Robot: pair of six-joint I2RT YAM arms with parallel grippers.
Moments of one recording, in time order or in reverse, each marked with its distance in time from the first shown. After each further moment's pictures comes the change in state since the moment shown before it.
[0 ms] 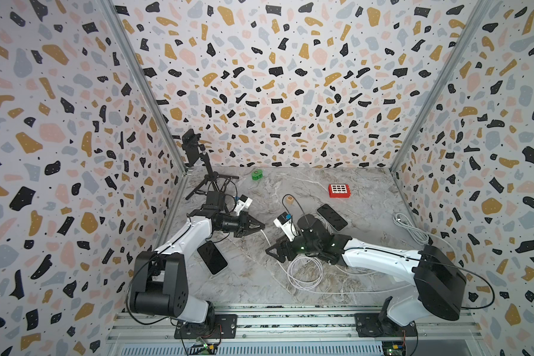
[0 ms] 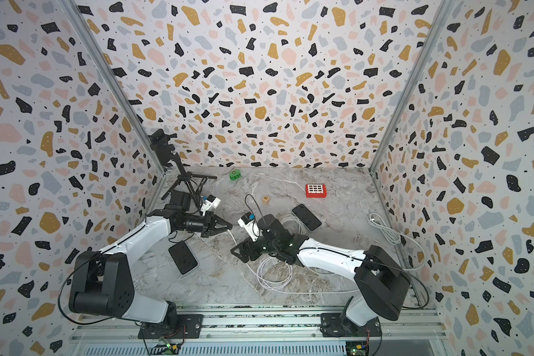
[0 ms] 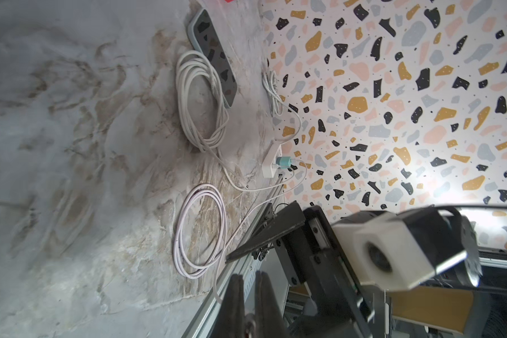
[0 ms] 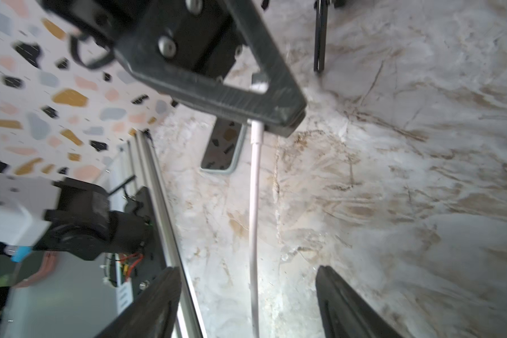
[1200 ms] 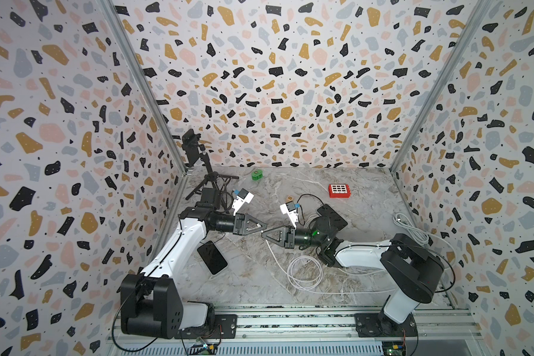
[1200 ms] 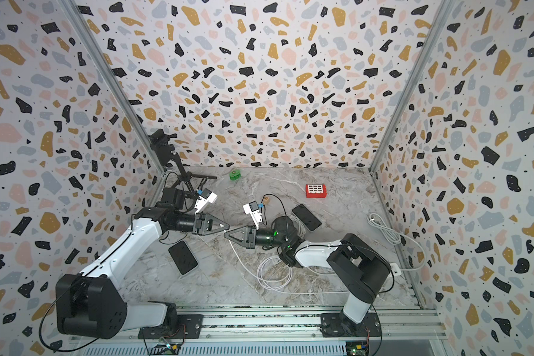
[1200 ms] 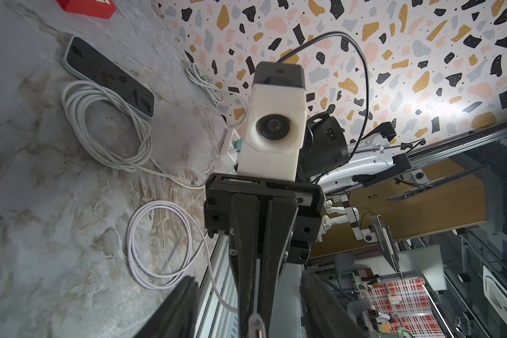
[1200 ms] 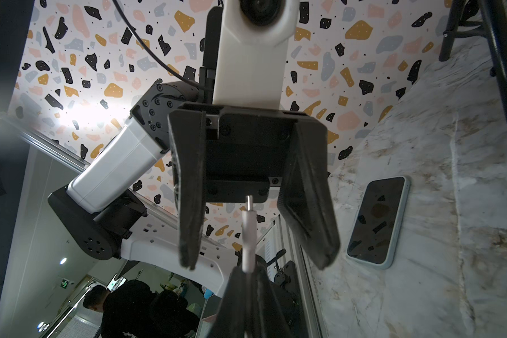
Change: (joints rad) left arm -0.010 -0.129 0.073 -0.211 0.171 0.346; right arm -0.051 0.200 -0.100 0.973 -0.295 0.647
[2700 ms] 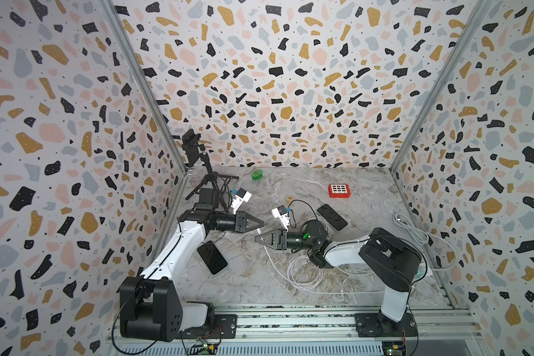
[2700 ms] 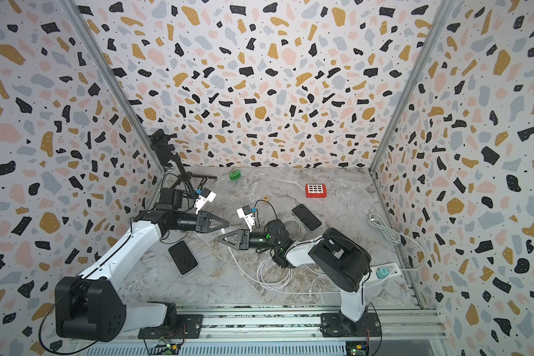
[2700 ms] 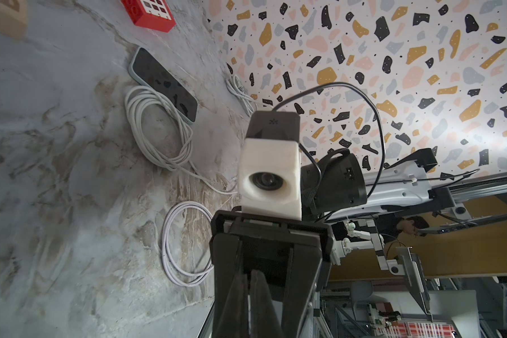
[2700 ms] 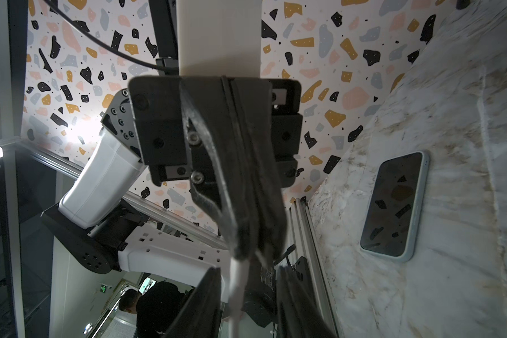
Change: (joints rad) left arm 0.018 -0.018 -0.046 0.150 -0.143 -0.189; right arm 0.045 0.177 0.060 0.138 0.009 0.141
